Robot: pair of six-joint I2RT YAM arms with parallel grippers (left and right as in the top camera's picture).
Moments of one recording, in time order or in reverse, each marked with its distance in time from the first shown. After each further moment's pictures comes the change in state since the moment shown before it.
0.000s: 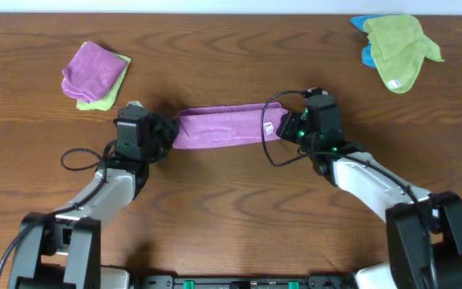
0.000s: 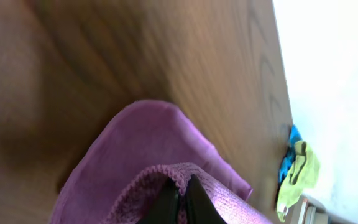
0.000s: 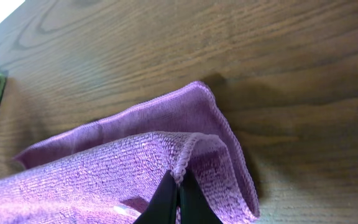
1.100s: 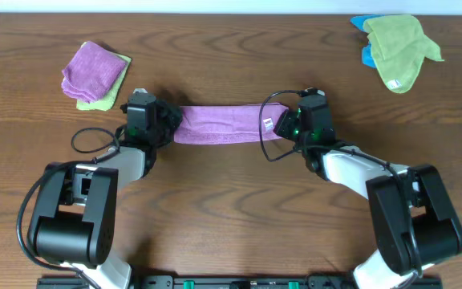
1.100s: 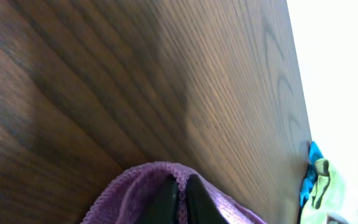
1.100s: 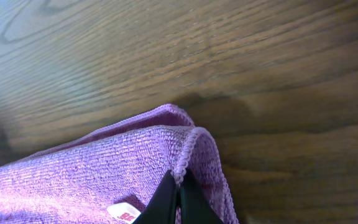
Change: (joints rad) left arm -0.001 0.258 0.130 0.115 -0.029 0.055; right arm 0.003 0.150 0.013 0.143 0.073 -0.008
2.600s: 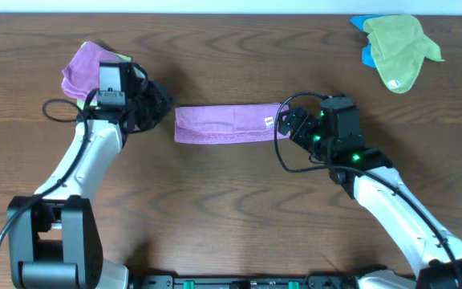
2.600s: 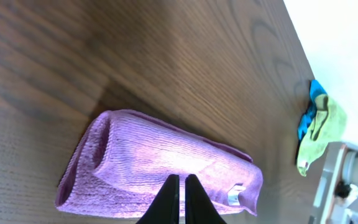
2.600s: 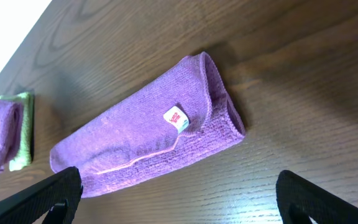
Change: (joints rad) left arm 0.079 -0.143 0.337 -0.705 0.222 0.302; right arm -0.022 -0.397 0.005 -0.471 -0.096 0.208
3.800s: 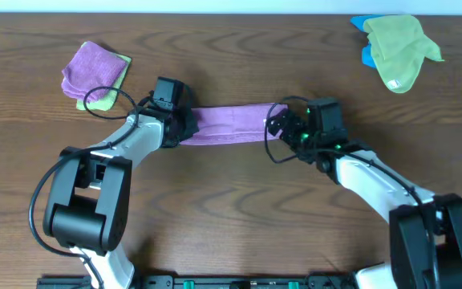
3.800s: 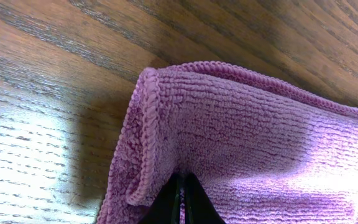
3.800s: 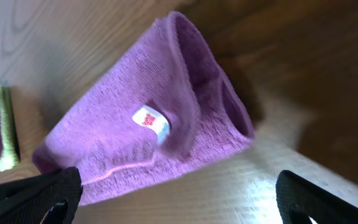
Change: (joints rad) left arm -0.188 0.236 0.000 -0.033 -0.319 0.168; right arm 0.000 0.239 0.000 0.158 -0.100 0.071
